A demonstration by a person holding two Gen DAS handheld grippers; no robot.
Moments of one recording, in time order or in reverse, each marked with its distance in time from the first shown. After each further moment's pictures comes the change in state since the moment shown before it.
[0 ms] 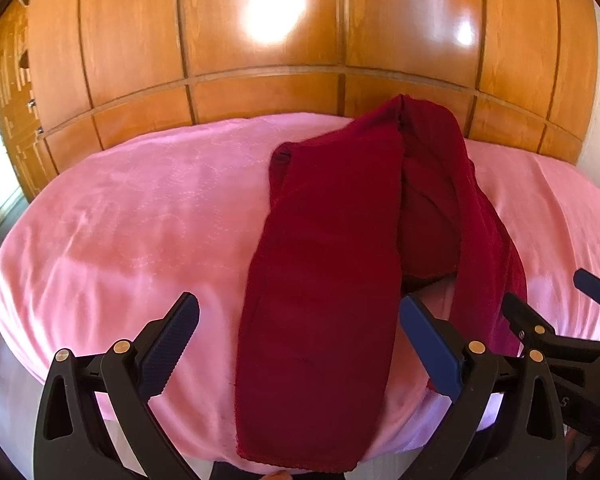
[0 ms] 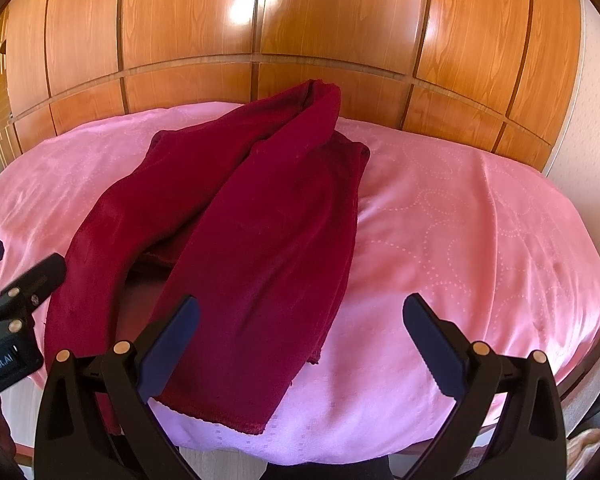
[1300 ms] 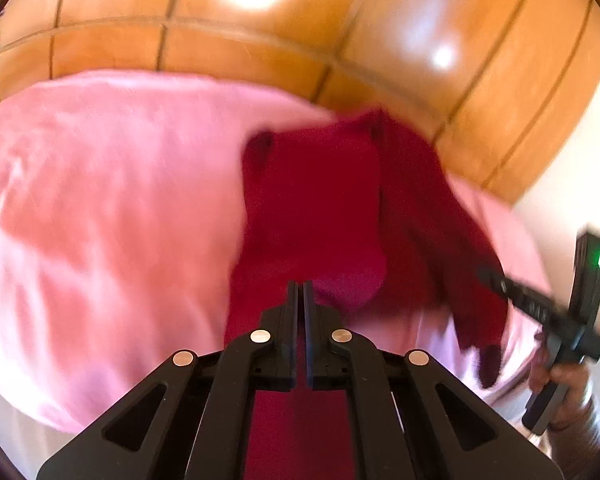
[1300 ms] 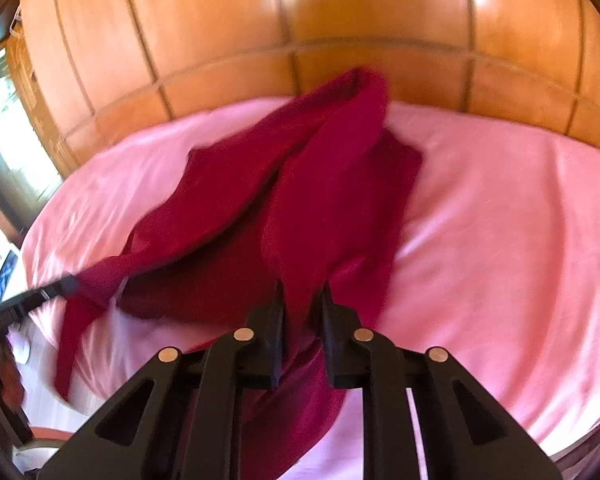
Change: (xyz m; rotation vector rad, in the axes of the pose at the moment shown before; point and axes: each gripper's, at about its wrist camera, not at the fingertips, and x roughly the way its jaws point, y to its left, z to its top) left arm 0.025 0.088 0.043 -0.232 0.081 -0.359; right arm 0.038 -0.067 0.066 0.052 0.060 0.281
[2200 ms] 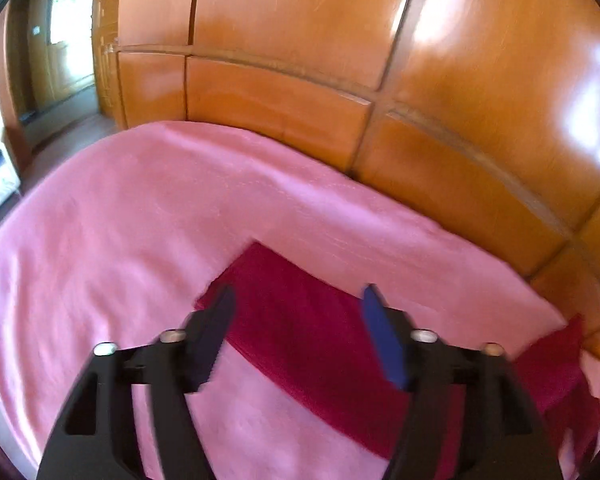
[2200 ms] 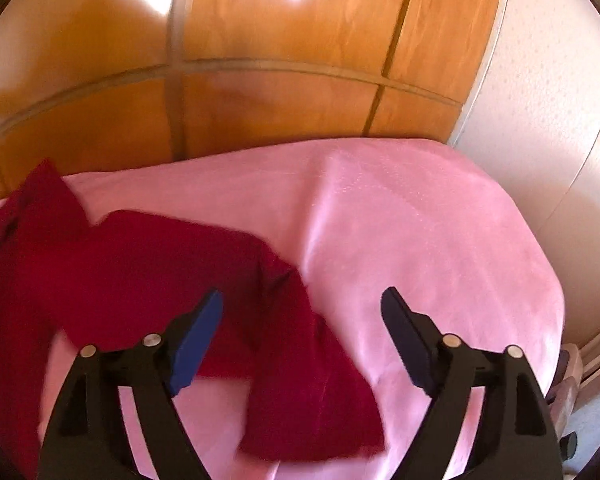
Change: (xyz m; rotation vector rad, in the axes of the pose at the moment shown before) left arm 0.094 0.169 0.203 -0.283 -0.134 0.490; right arm 0.055 -0.222 0.097 0.220 -0.032 -0.562
